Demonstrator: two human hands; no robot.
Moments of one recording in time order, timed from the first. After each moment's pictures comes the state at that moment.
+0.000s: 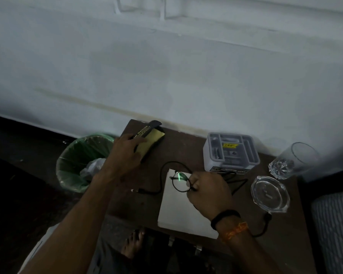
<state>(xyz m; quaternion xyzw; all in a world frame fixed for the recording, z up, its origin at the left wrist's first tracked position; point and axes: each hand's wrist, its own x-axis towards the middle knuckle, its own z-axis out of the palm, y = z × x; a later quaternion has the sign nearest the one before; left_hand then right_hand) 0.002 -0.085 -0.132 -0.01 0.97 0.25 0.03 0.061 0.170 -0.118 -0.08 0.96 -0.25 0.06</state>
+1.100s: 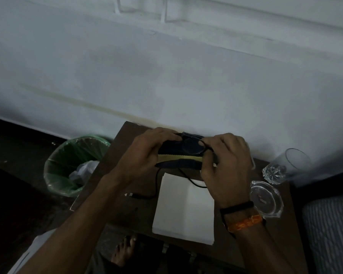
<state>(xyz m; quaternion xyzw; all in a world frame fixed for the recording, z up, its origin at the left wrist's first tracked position) 0.007 -0.034 -0.096 0.25 0.83 0.47 -0.14 0.035 0.173 -0.058 -0.15 0.90 -0.24 -0.32</state>
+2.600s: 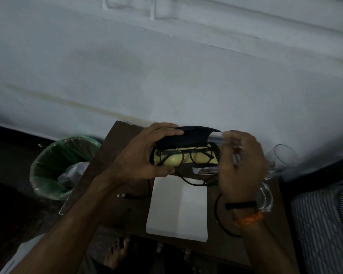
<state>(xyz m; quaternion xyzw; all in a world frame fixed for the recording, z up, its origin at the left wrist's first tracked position) 0.017 -0.023 -0.076 0.26 0.80 0.53 -0.05 0.037 0.196 -0.057 -0.03 0.84 -0.39 -0.39</state>
